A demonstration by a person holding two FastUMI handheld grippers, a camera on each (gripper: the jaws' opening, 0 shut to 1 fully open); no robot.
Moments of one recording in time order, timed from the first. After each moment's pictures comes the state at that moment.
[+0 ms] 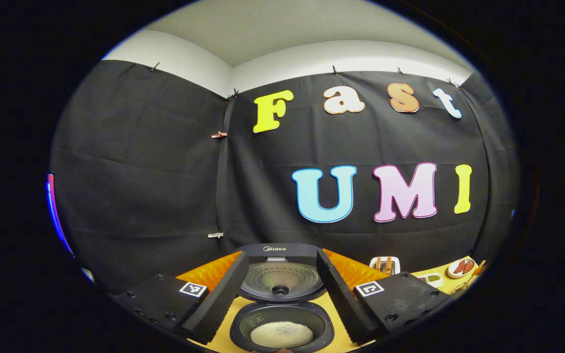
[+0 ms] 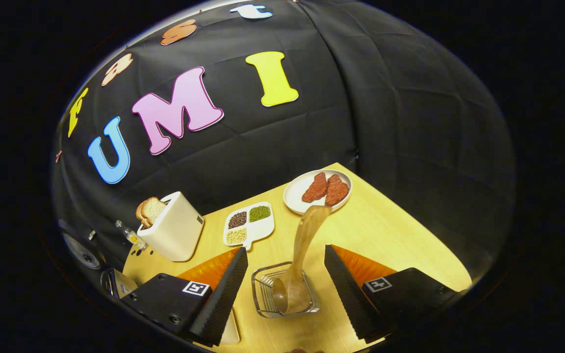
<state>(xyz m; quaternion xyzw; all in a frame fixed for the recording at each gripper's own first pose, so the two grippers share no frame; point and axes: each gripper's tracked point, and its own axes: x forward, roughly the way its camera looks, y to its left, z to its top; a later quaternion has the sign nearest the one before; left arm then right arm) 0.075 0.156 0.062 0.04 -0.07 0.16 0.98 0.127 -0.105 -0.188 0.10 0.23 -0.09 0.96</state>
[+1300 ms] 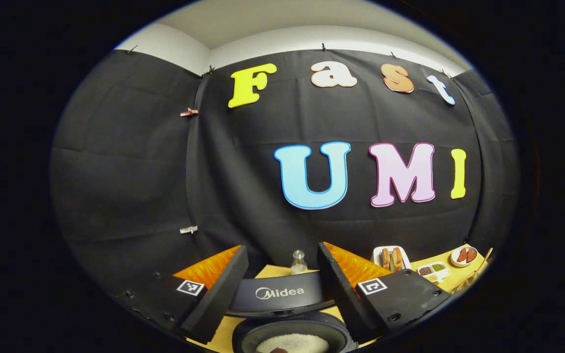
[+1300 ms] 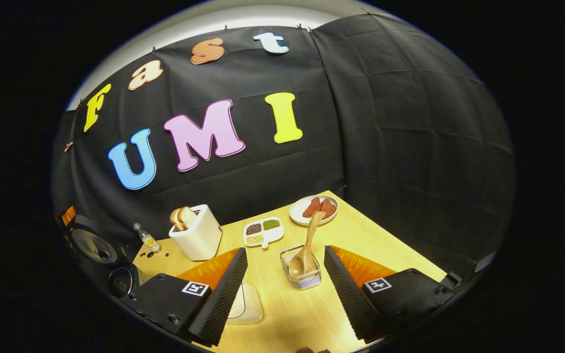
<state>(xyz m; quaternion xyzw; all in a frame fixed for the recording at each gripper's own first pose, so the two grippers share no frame) 0.179 0.206 0.035 0.04 0.01 0.10 0.99 0.011 -0.033 -0.100 0.08 0.16 -0.10 0.98</state>
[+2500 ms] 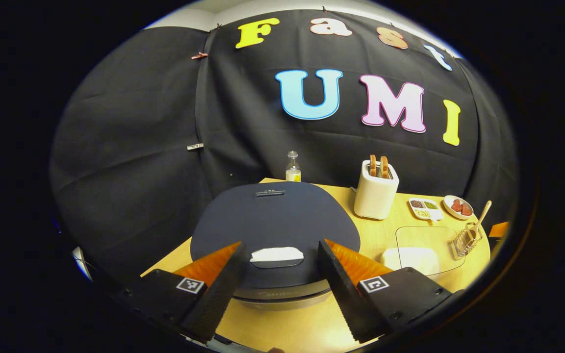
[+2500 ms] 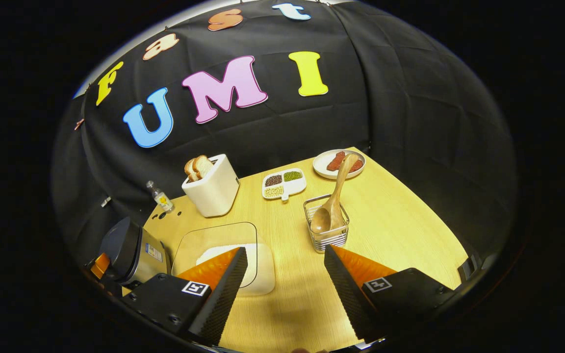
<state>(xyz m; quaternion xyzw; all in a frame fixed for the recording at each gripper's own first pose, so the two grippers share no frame) 0.061 0.156 -0.180 0.00 0.17 0.12 0.98 -0.009 0.007 -0.185 0.08 0.28 -0.03 0.96</state>
